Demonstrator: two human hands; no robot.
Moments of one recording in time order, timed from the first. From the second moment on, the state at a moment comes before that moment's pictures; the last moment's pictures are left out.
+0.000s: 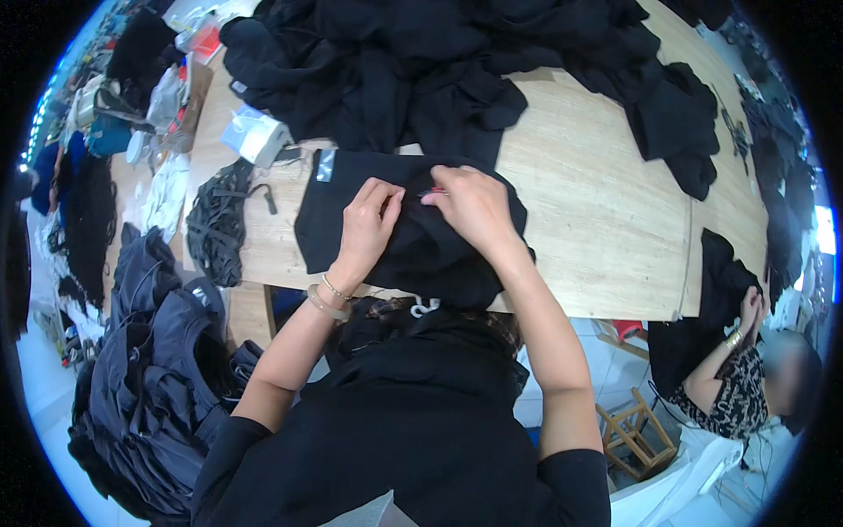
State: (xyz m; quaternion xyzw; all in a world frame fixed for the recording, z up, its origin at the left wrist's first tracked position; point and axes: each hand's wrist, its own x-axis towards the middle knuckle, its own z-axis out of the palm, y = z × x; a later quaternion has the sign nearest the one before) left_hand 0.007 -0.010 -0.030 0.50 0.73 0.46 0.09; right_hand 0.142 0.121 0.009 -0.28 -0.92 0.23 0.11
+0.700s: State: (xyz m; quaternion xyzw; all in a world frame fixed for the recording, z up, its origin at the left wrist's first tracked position) left_hand -0.094 -0.065 0.015 0.10 0.53 0.61 0.58; right_hand 0.155 0.111 0.050 -0.28 -0.72 0.59 0.23
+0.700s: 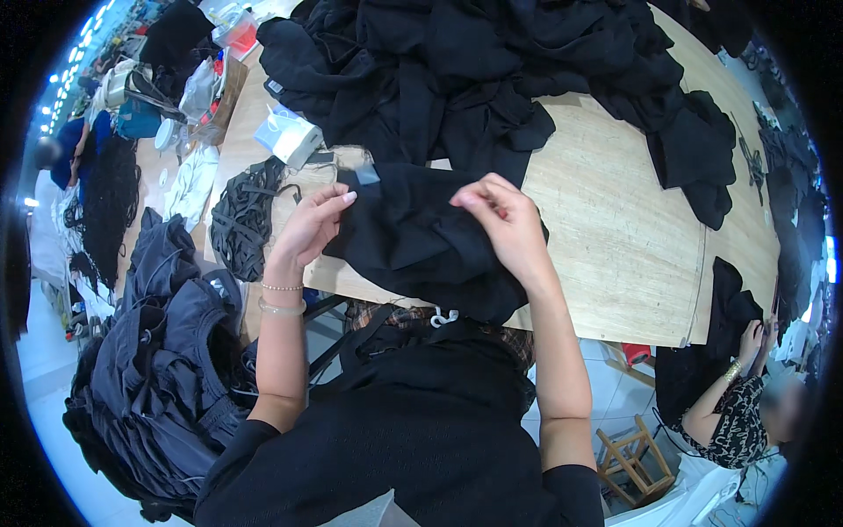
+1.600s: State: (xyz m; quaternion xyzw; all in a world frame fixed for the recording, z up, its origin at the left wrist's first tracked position) left_hand -0.064 -0.017 0.051 0.26 0.75 0.46 0.39; right_hand 0.186 0.115 0.135 0.01 -0.77 0.64 0.10
